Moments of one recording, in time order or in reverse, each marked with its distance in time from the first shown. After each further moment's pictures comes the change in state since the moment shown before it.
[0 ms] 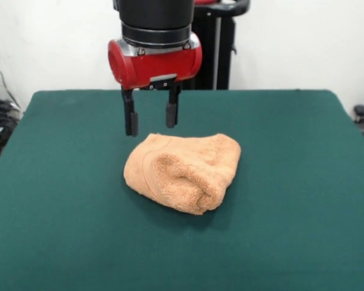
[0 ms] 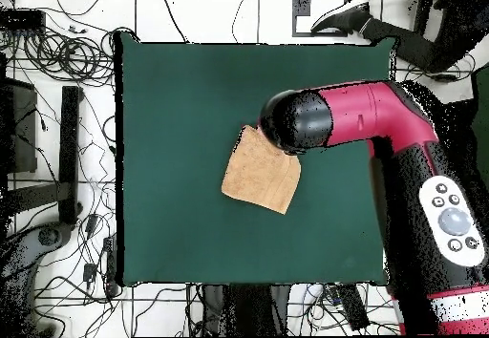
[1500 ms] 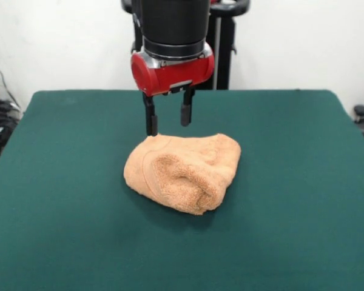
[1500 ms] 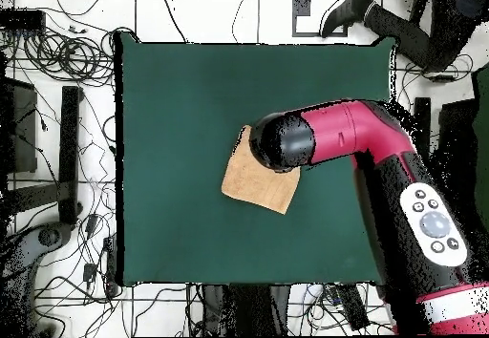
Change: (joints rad) arm 0.000 0.003 0.000 0.106 -0.018 -0.045 0.000
